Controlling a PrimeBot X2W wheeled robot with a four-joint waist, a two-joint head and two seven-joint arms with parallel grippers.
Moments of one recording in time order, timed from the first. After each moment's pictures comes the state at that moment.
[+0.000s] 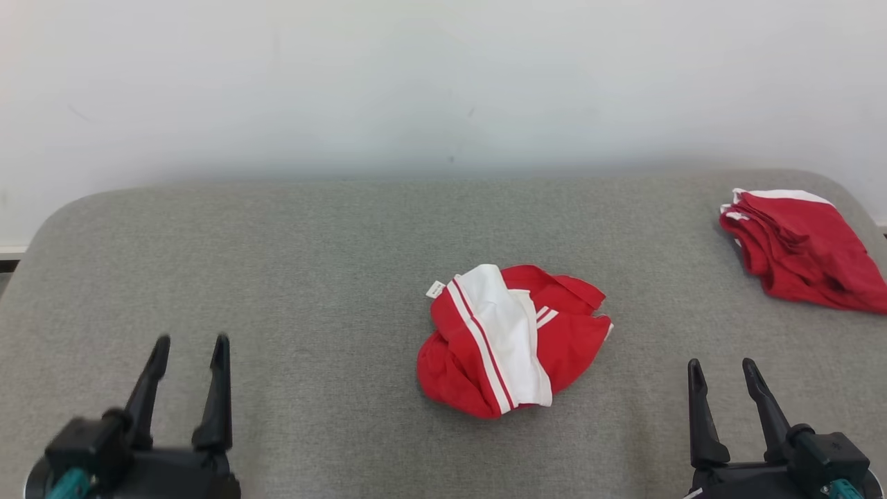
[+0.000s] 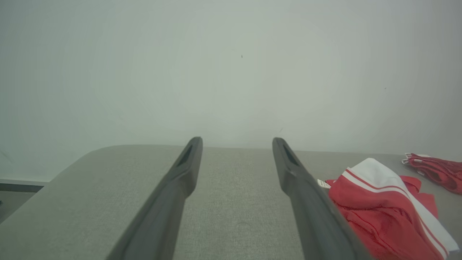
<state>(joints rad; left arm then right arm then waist) -0.13 0.31 -0.17 0.11 -0.44 0.03 -0.26 -0.01 -0.06 -0.05 0.18 0.15 0.13 -0.26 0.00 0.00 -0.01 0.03</state>
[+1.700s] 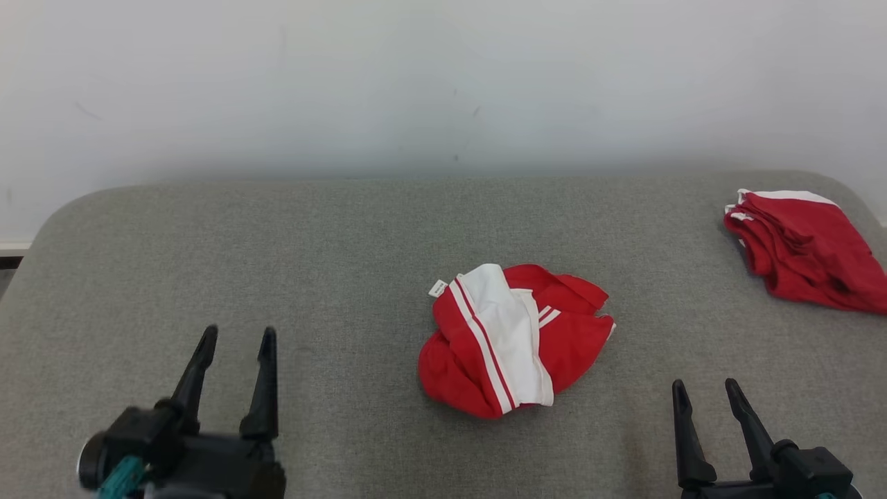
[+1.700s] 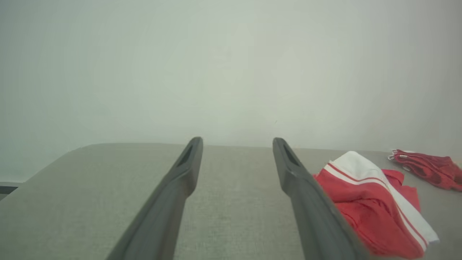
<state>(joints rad) -0.08 0.10 -0.02 0.14 -0.21 -0.12 -0.26 0.04 -0.05 -0.01 0.17 0.16 0.13 -0.24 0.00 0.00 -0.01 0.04</state>
